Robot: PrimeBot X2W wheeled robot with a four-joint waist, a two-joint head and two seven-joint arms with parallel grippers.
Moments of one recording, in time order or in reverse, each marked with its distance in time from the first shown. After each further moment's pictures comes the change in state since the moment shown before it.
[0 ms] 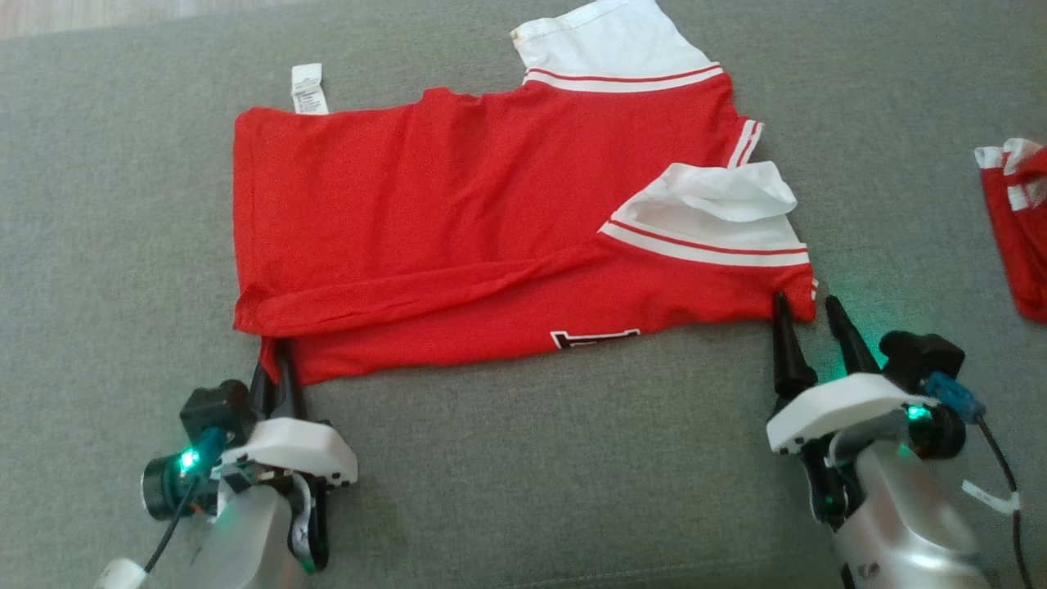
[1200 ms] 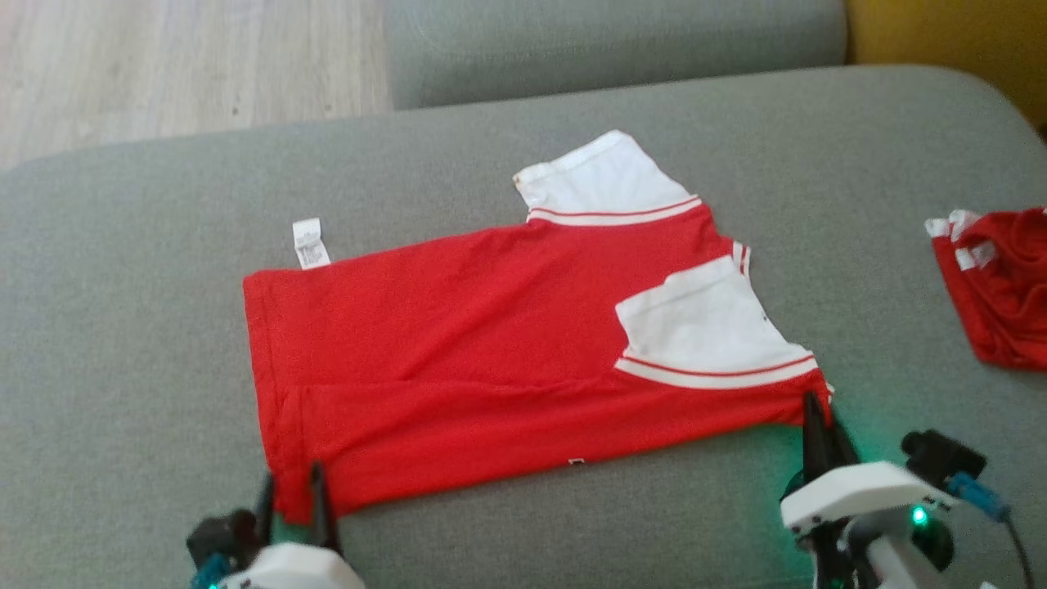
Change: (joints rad) left arm 0.254 -0.015 0.030 -0.060 -0.056 -0.068 0.019; right arm 0.162 -0.006 0.045 0.005 0.331 0.000 -0.002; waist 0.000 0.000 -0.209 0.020
